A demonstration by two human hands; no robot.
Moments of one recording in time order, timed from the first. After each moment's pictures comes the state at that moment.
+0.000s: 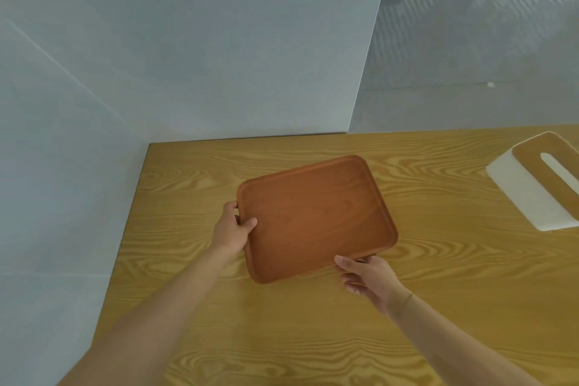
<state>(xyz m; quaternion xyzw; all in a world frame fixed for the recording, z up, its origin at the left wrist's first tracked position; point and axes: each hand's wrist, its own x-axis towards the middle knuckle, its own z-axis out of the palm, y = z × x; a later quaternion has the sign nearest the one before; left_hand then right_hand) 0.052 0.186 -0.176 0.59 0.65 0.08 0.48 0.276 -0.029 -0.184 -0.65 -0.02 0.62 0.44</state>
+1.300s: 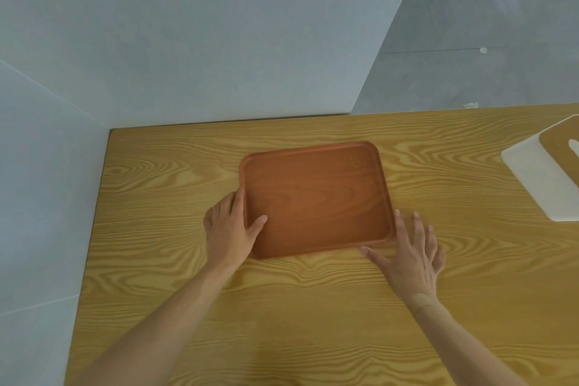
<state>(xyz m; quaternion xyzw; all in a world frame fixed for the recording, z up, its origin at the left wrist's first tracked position) 0.057 0.194 -0.218 0.82 0.53 0.02 0.20 0.304 -0.030 -0.213 -0.93 -0.27 0.25 0.08</state>
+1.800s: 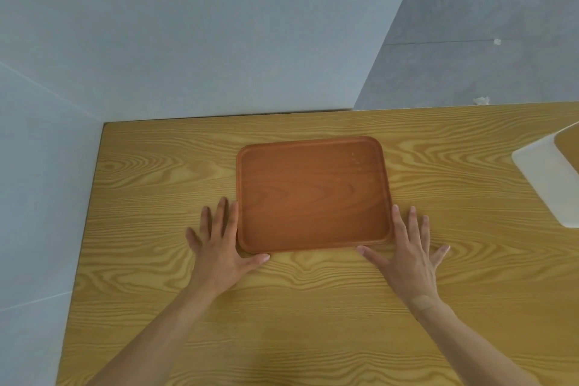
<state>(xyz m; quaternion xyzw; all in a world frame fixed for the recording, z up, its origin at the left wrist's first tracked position) 0.023 0.175 -0.237 0.82 0.51 -0.12 0.22 0.319 -0.025 -0.229 -0.90 -0.34 0.25 0.09</state>
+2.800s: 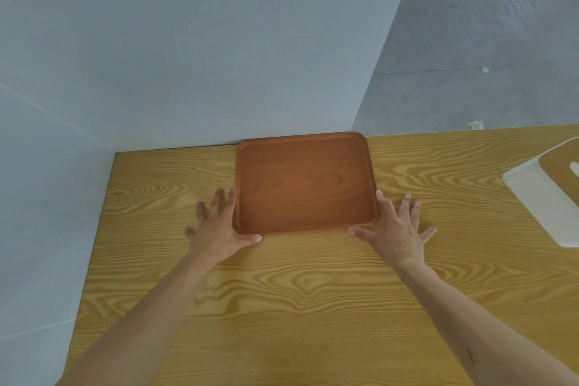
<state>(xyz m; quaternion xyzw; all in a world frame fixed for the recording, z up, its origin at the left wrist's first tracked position) 0.063 0.253 -0.209 0.77 0.54 -0.19 0.26 0.357 0.051 -0.223 -0.91 -0.31 0.26 0.10</state>
